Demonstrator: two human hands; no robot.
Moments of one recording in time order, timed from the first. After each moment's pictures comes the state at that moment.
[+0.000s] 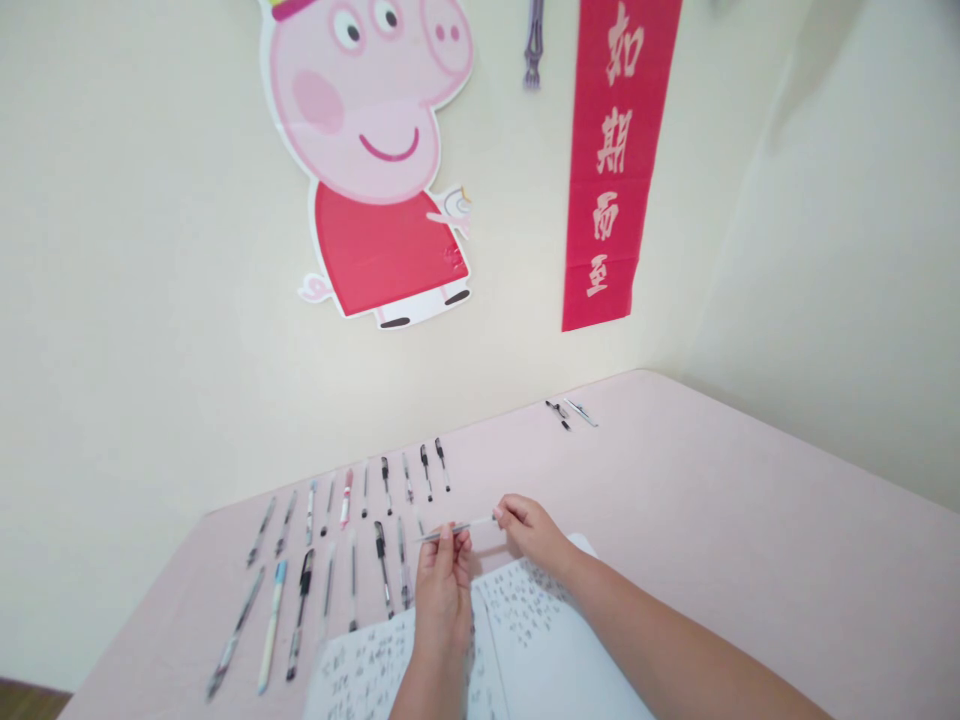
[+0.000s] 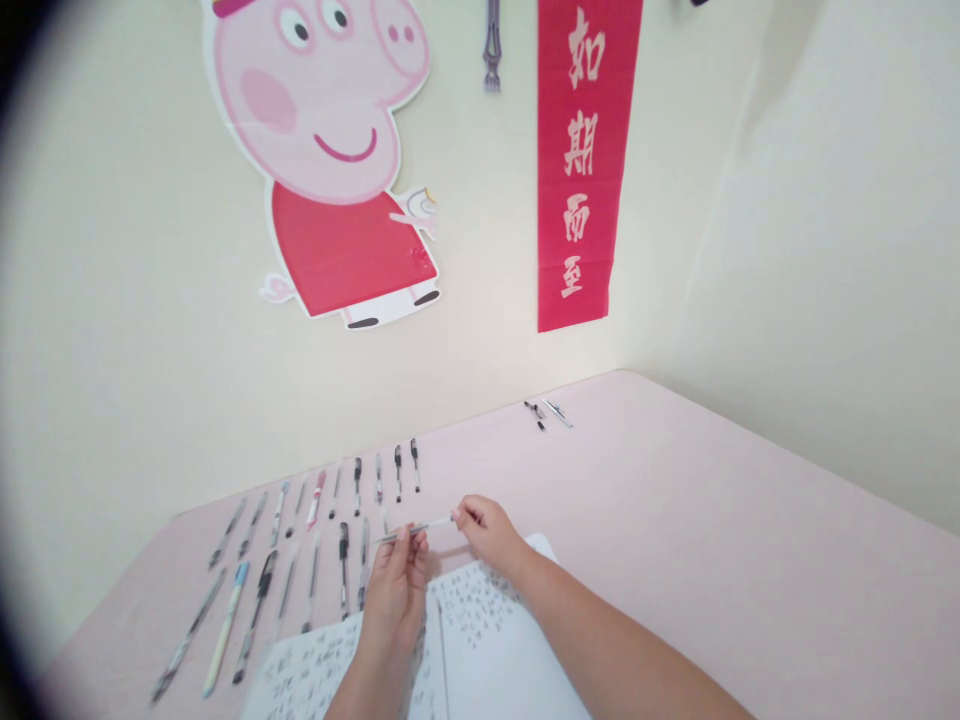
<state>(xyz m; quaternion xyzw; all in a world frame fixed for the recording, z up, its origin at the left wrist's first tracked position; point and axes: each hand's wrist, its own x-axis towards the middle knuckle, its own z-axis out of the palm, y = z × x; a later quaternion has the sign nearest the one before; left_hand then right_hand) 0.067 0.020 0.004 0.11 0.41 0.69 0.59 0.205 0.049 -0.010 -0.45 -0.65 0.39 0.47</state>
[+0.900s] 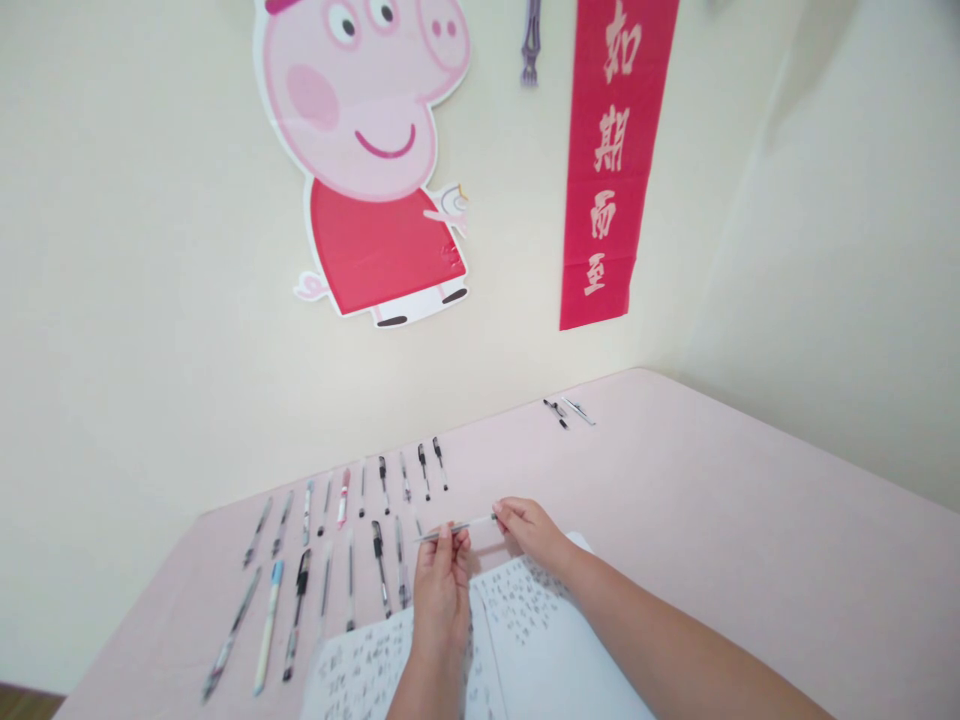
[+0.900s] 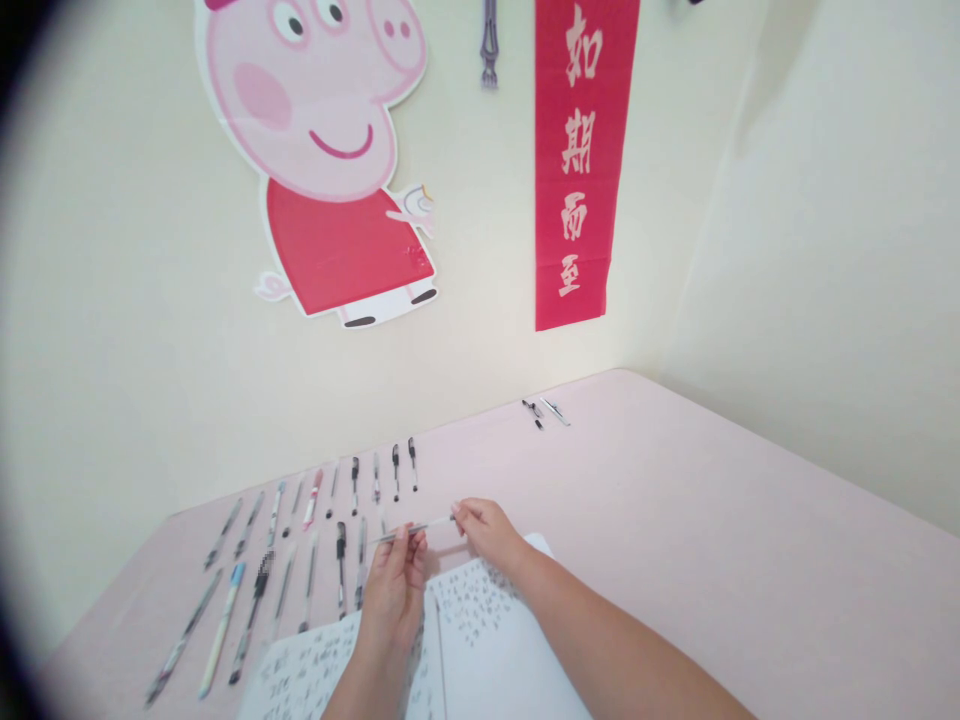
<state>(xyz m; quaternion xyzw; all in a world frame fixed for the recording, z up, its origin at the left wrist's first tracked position) 0.068 0.018 0.007 0.11 0.42 0.68 0.60 0.206 0.048 -0.010 -0.45 -0.63 0.44 0.46</state>
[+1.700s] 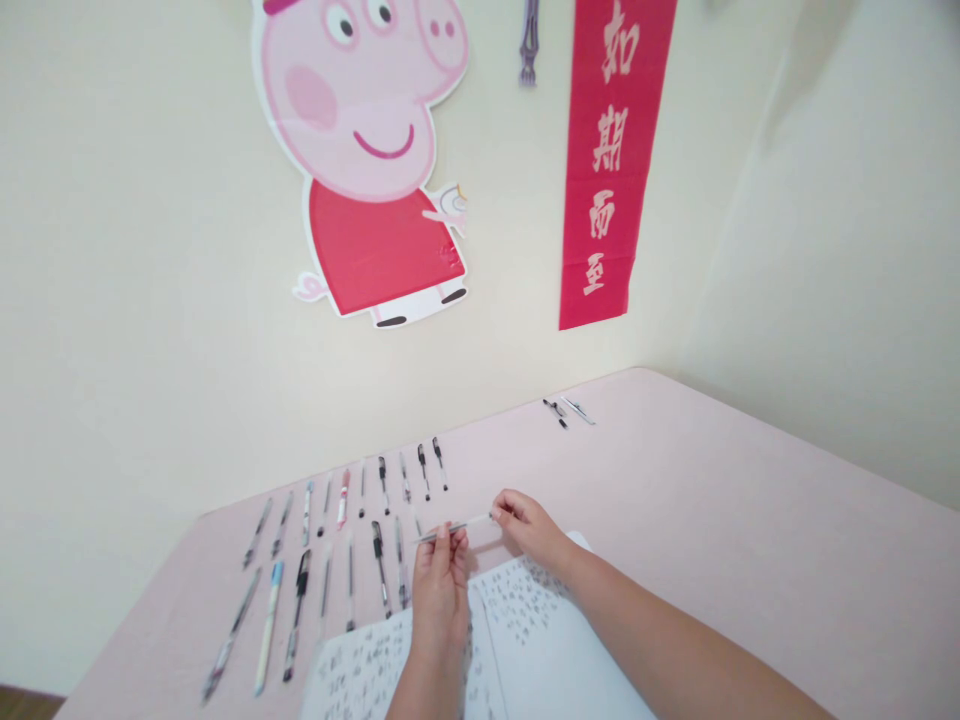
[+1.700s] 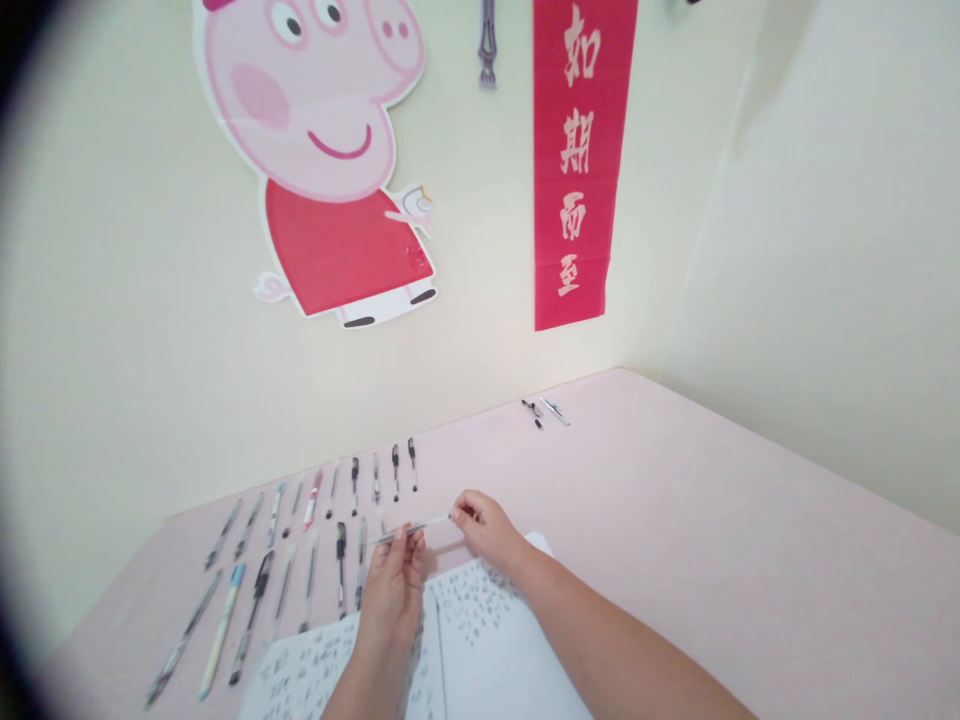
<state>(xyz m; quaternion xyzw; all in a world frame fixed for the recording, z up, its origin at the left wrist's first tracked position) 0.066 0.021 0.002 0.11 0.42 0.68 0.59 0.207 0.049 -0.008 -0.44 -0.62 0.43 0.49</state>
